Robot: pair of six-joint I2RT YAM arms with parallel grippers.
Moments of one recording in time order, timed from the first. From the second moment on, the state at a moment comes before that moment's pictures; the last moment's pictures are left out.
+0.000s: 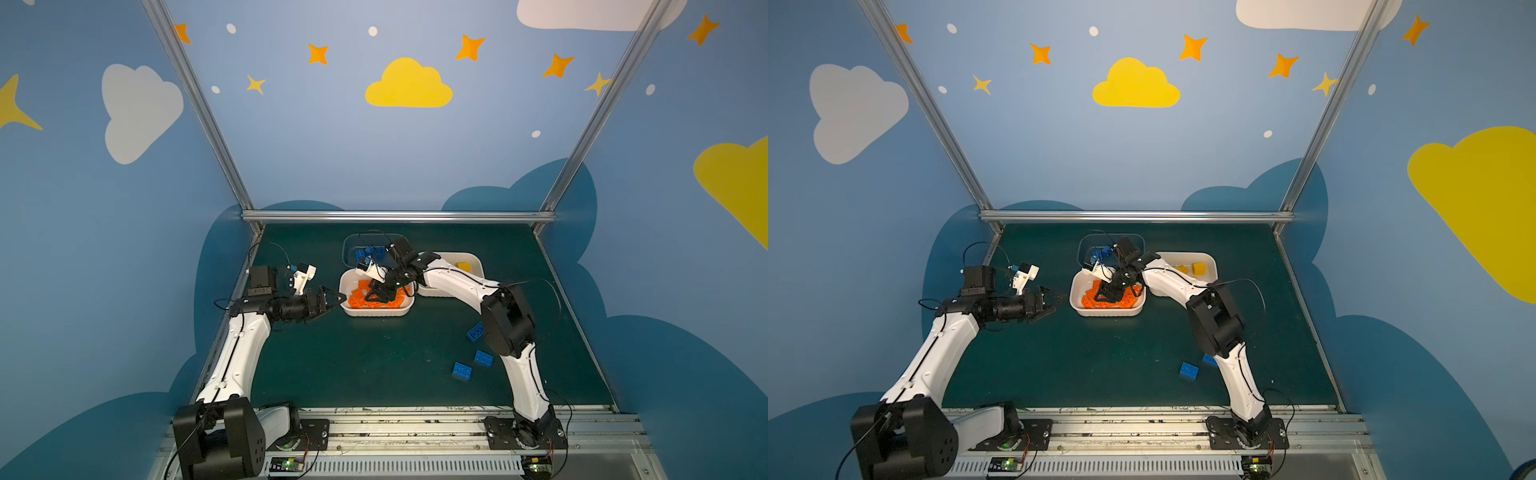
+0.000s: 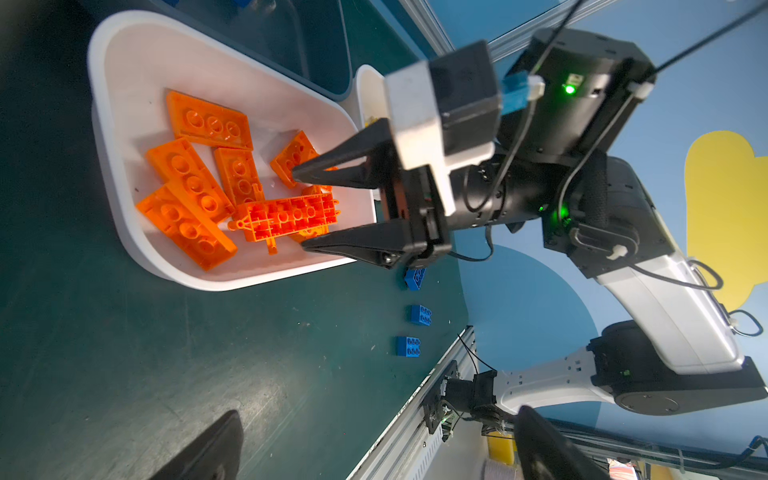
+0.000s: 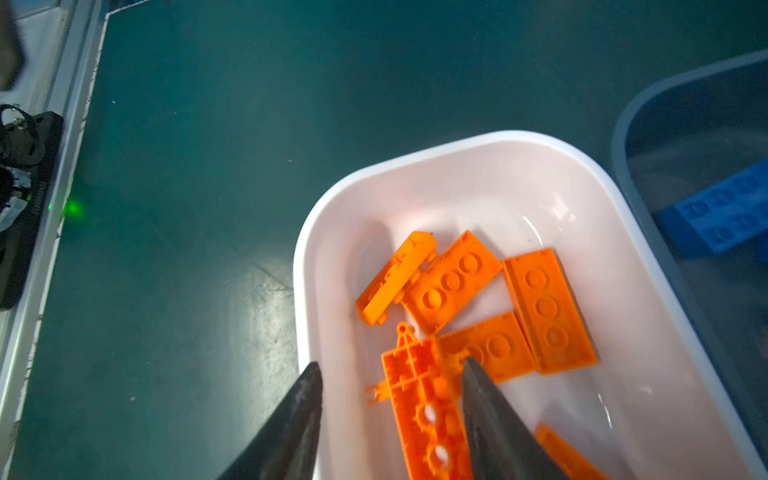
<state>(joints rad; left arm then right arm) 0.15 1.19 0.89 -0.73 1.03 -0.21 0.74 2.12 1.74 -0.58 -0.54 -0.48</state>
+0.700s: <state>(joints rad) 0.03 1.24 0.83 -0.57 1.05 -0.32 0.68 1.32 1.07 -1.01 -0.16 -0.01</state>
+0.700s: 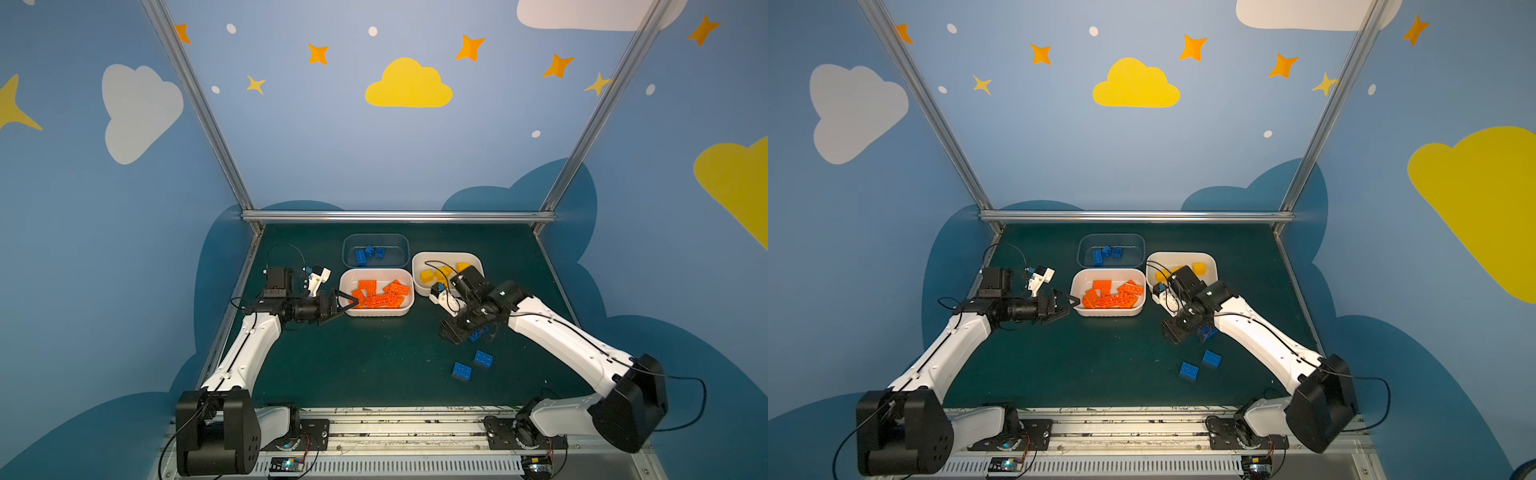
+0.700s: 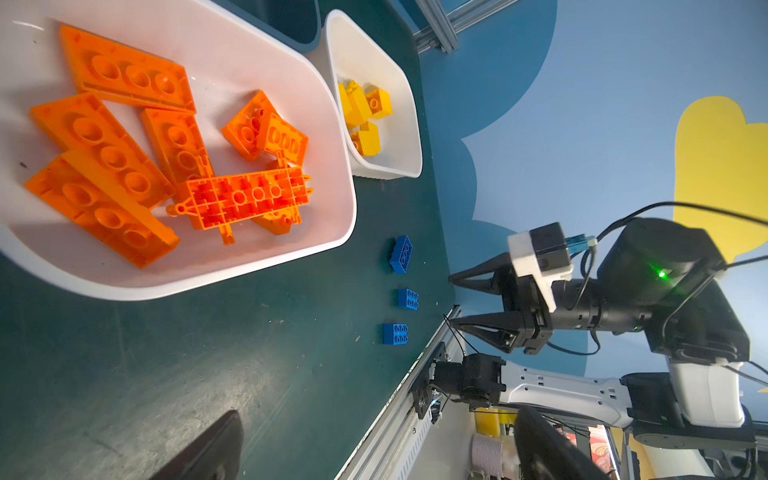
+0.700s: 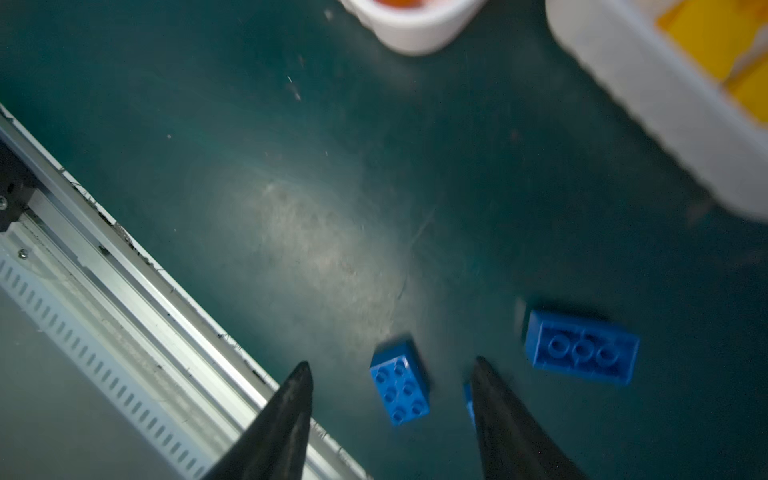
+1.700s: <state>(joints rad) -0.02 1.29 0.83 -0.54 1.05 -0.31 0.77 1.39 0.71 -0.78 -0.07 0.49</state>
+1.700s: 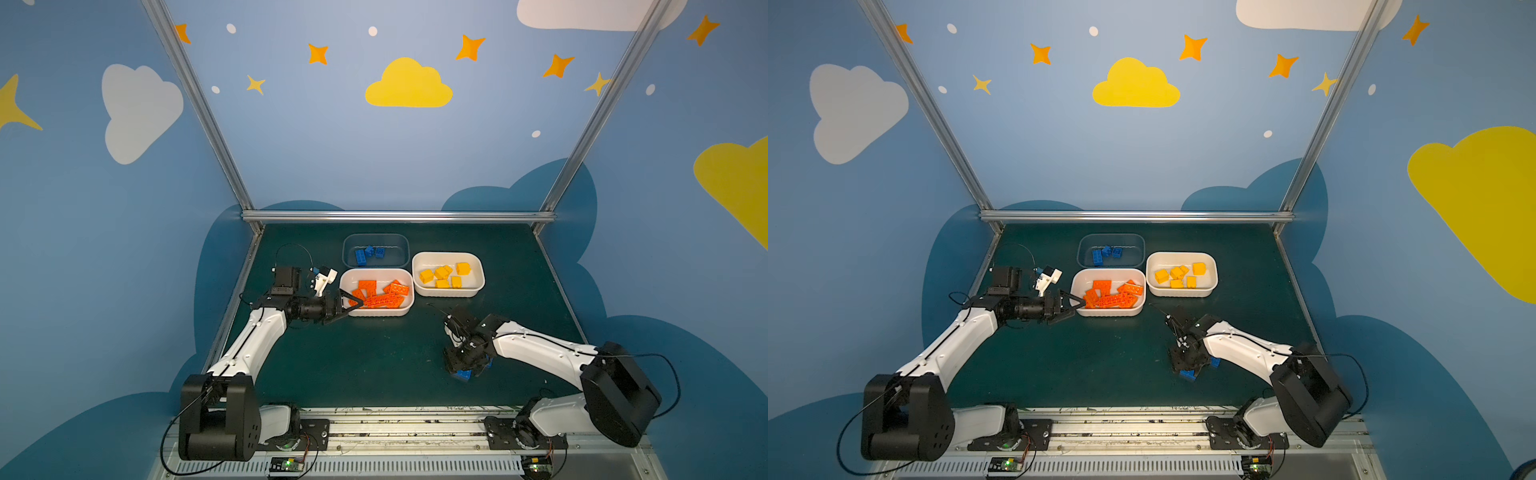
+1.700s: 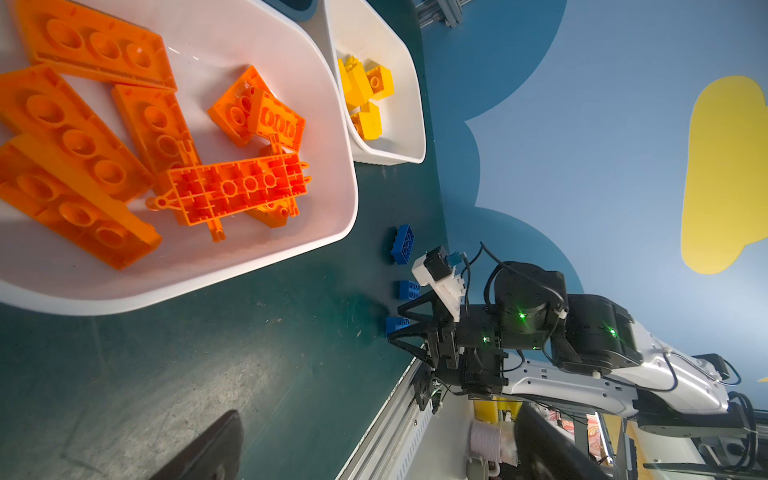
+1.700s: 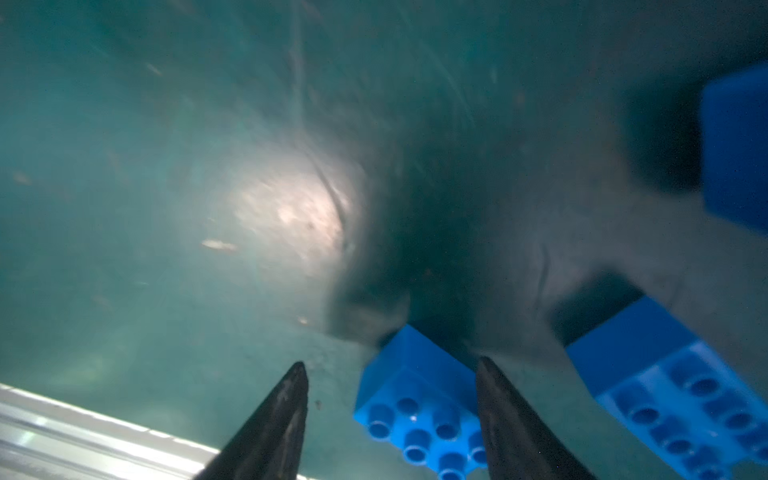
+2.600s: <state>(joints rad) -0.03 1.26 0.83 -0.55 1.05 -0.32 0.90 1.41 0.82 -0.92 0.10 0.59</state>
